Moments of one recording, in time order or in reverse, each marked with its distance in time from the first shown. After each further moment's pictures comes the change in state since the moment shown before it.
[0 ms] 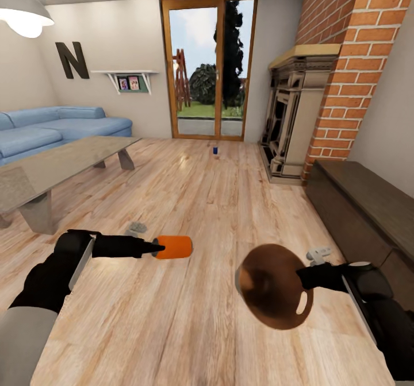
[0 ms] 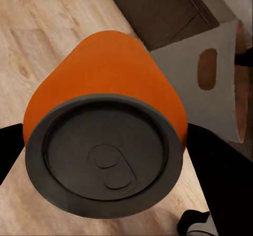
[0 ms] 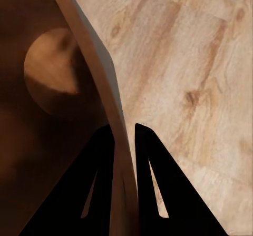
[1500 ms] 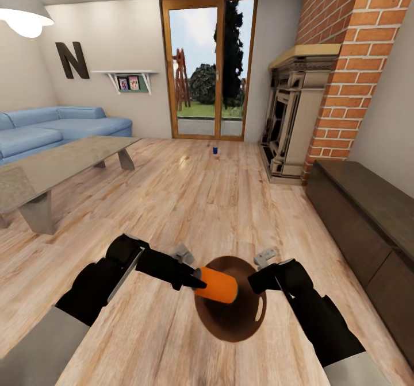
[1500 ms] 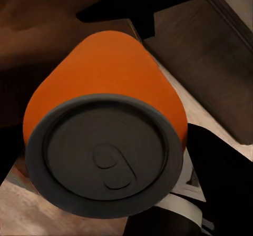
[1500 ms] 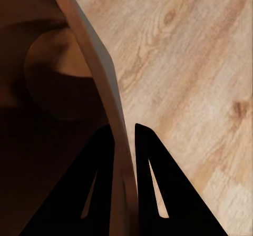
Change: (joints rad) left arm -0.001 -0.099 -0.373 -0.076 -0.012 0.037 -0.052; right arm -0.094 0.239 0.271 0.158 0.123 0.036 -0.160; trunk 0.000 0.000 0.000
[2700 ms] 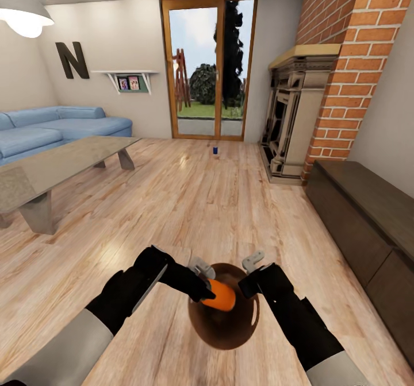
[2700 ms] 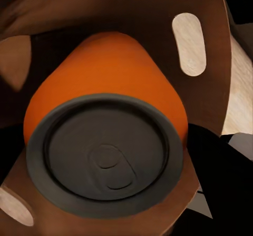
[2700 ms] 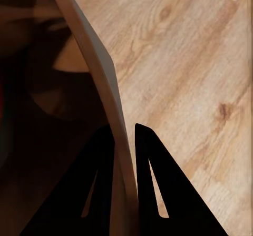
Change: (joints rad) left arm 0.000 -0.112 -0.126 0.132 -0.012 0.020 0.367; right arm -0.003 0.078 0.062 0.060 0.141 -0.011 -0.045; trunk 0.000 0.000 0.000
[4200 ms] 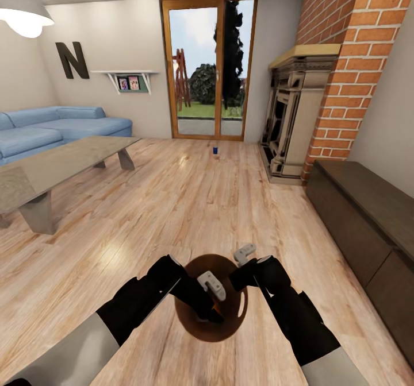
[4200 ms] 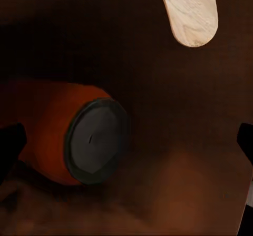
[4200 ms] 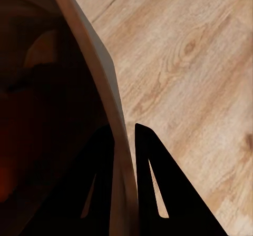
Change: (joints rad) left arm 0.000 -0.014 -0.167 -0.002 -0.038 0.013 0.064; right arm -0.018 0.028 0.009 -0.068 -0.057 0.010 0.044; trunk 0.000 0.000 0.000
